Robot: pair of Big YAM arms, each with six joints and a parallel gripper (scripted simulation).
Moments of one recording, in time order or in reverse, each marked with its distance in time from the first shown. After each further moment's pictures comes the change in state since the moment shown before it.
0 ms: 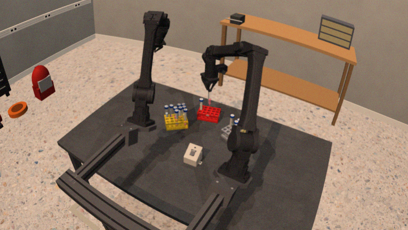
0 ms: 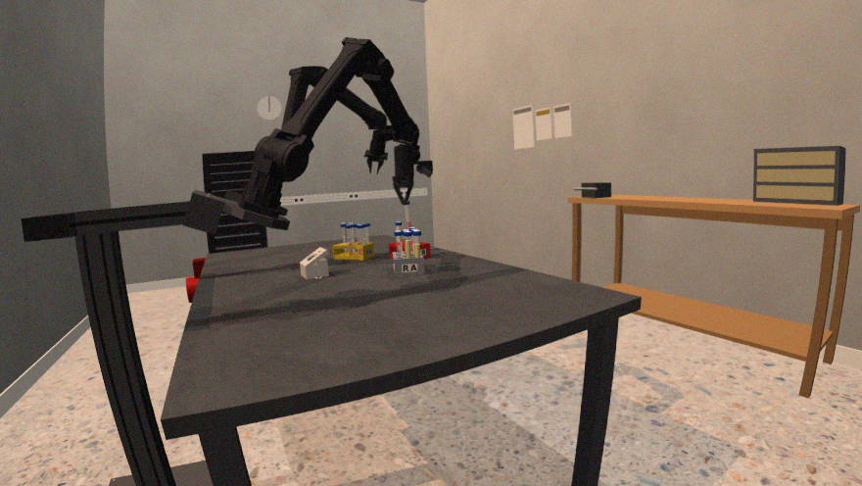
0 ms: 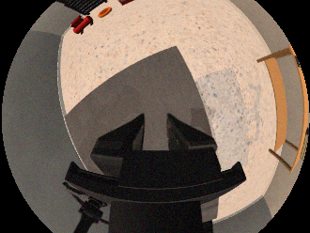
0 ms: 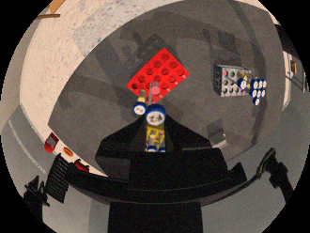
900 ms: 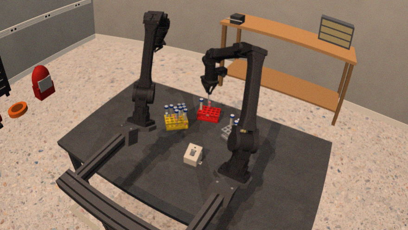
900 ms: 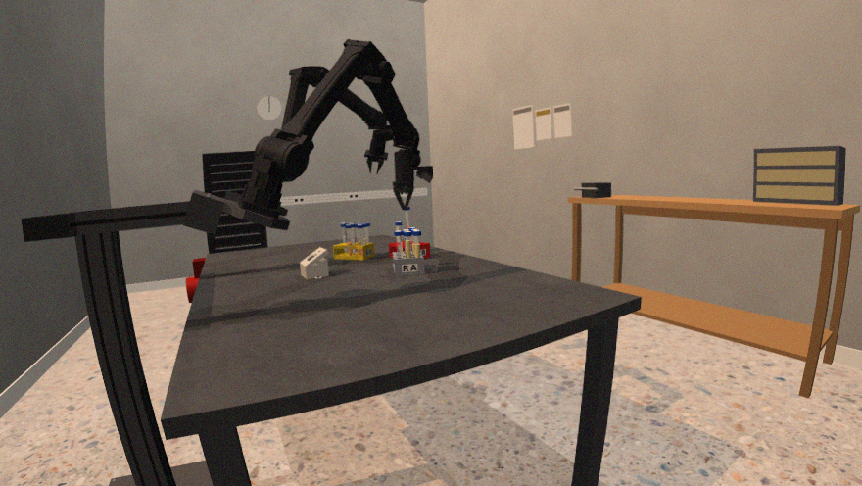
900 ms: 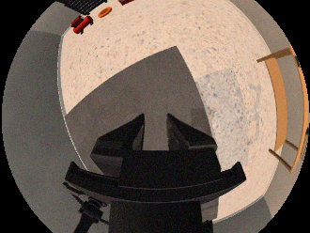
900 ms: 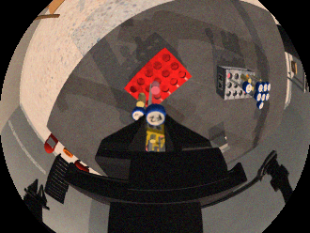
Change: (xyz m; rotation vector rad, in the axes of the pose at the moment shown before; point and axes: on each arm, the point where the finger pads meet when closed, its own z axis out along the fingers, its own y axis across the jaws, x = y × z) left arm 0.000 0.000 0.000 0.000 0.000 0.000; right arm 0.000 0.000 0.019 -0.002 -0.001 0.001
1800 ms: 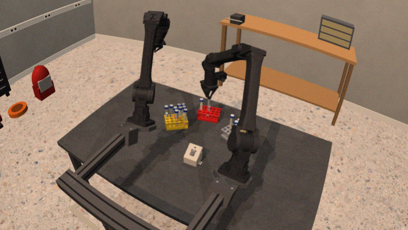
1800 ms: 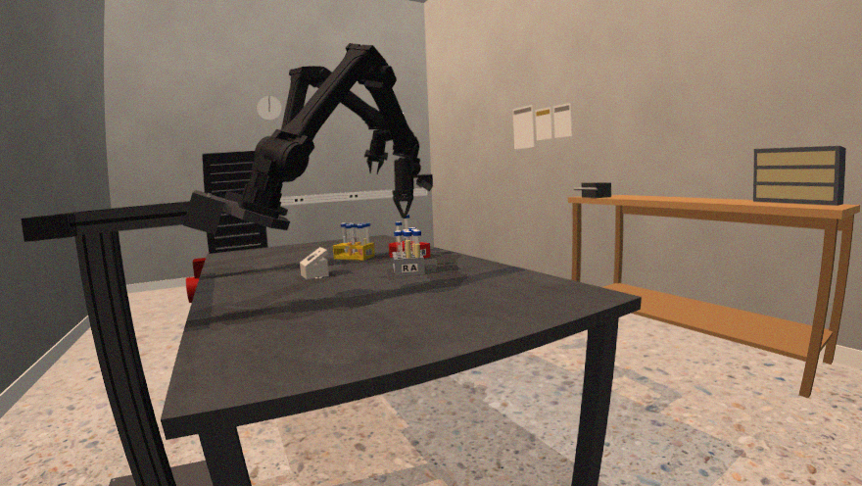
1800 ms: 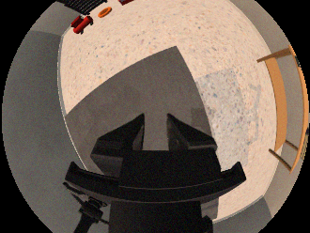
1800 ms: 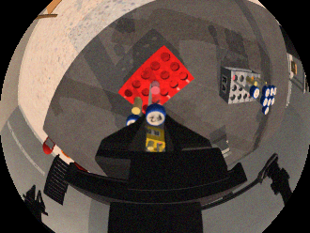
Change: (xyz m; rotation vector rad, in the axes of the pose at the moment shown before) left arm 0.000 0.000 0.000 0.000 0.000 0.000; right arm 0.003 -0.003 0.029 0.013 0.005 -0.005
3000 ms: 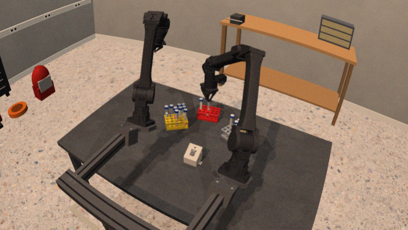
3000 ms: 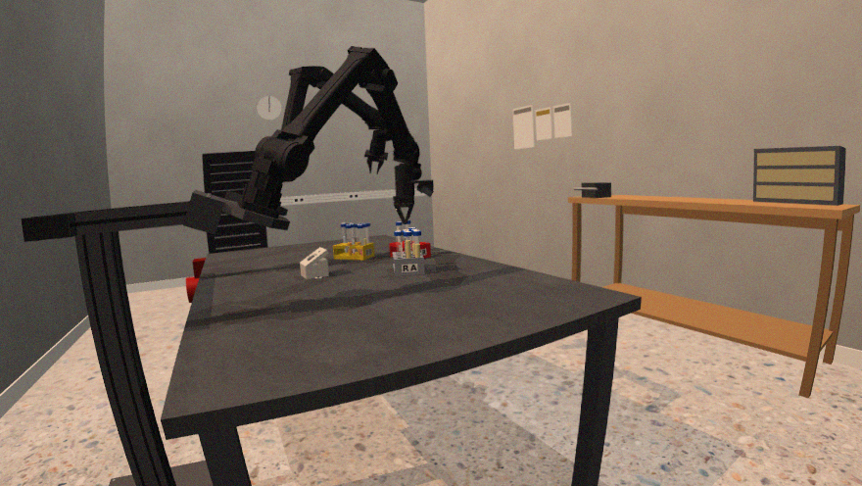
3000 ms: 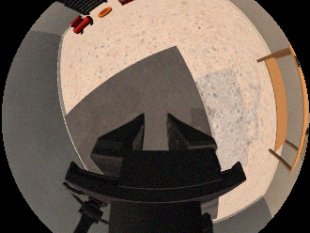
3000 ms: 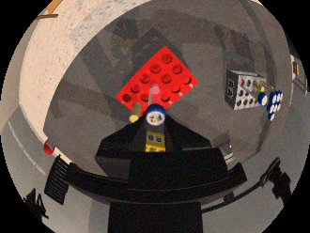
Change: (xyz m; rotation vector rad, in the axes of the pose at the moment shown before) left arm 0.000 0.000 0.000 0.000 0.000 0.000; right arm -0.003 0.004 0.021 -0.016 -0.008 0.006
